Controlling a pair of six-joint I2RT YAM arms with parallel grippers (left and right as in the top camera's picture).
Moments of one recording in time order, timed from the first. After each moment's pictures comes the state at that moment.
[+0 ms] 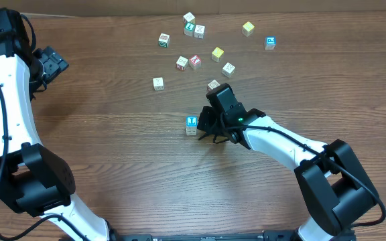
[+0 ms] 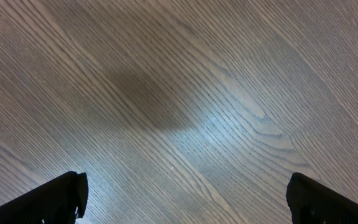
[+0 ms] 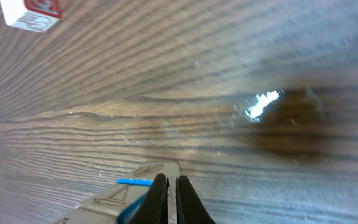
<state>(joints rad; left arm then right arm) 0.33 1.94 1.92 -1.20 -0.11 -0.52 0.58 1.81 1.04 -0.24 -0.14 0.84</state>
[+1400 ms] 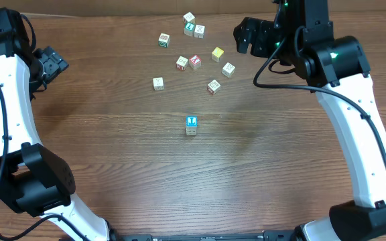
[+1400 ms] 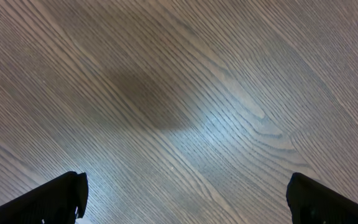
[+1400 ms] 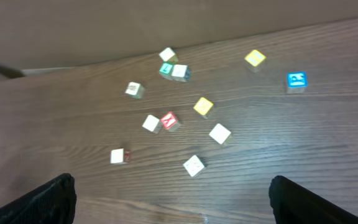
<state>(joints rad) 0.33 1.94 1.92 -1.20 -0.11 -0.52 0.28 1.67 1.88 -0.95 -0.07 0.40</state>
